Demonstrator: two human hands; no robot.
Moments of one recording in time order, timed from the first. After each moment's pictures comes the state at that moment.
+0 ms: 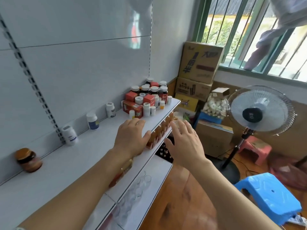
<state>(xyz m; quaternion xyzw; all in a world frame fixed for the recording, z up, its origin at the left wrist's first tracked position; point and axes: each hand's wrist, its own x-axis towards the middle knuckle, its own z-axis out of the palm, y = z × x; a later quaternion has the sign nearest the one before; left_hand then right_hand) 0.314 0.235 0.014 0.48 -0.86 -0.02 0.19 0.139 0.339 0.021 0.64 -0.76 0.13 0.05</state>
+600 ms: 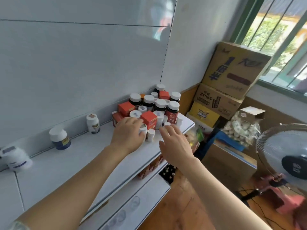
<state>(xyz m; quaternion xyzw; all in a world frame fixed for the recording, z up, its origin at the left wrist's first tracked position) 0.203 0.008 -0.037 0.56 -0.80 -0.03 0.21 0.015 0.070 -0.019 0.77 -0.63 0.07 0.03</state>
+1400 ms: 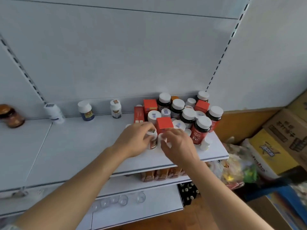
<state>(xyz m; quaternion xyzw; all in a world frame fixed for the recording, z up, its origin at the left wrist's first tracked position) 0.148 0.011 -0.042 0.69 -0.67 -0.10 0.25 -0.035 -0.060 -0.067 0.90 -0.33 0.28 -0.08</state>
